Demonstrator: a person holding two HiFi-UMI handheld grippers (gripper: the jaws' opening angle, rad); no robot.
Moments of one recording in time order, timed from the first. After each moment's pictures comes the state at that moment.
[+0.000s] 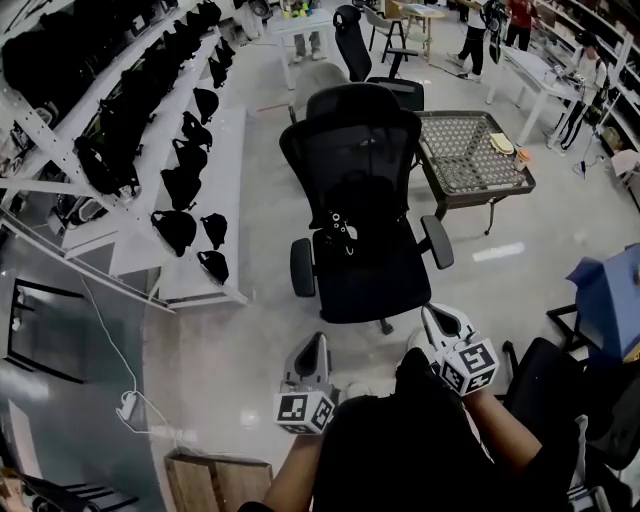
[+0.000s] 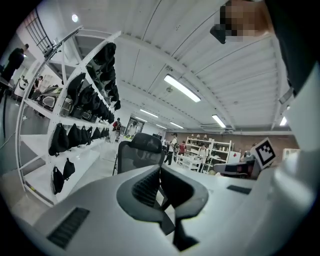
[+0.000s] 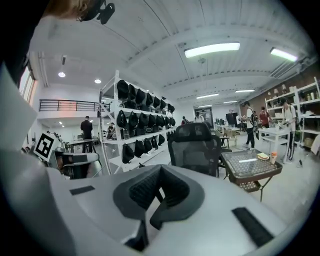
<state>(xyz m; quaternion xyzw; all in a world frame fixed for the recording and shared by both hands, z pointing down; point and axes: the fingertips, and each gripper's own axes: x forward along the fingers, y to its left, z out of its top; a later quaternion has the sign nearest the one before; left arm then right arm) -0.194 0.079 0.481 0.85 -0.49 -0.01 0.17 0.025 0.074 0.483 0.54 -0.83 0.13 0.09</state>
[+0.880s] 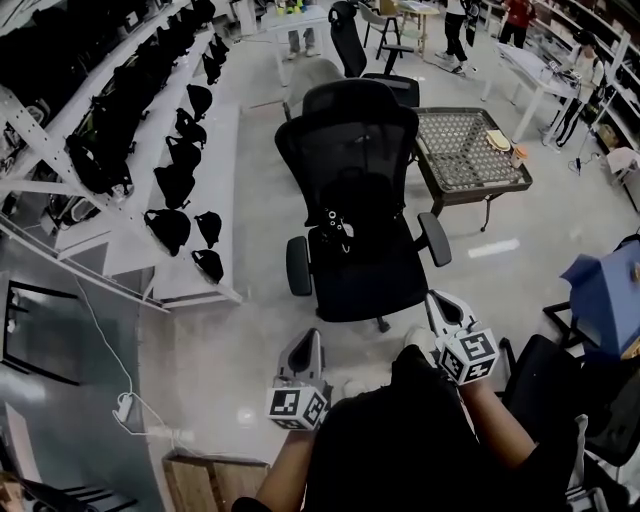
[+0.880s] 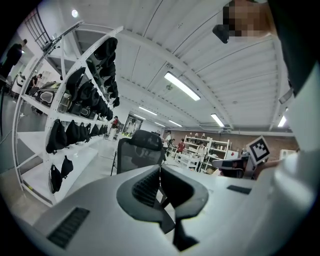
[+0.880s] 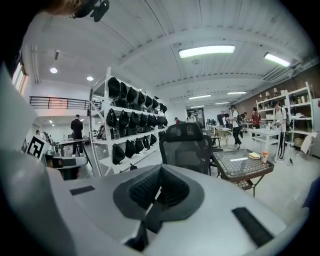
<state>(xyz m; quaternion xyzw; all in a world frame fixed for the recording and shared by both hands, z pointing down) -0.202 0.061 0.495 0.86 -0.48 -0.01 0.17 0.042 0.047 0.488 0.58 -0.80 0.13 0.09</state>
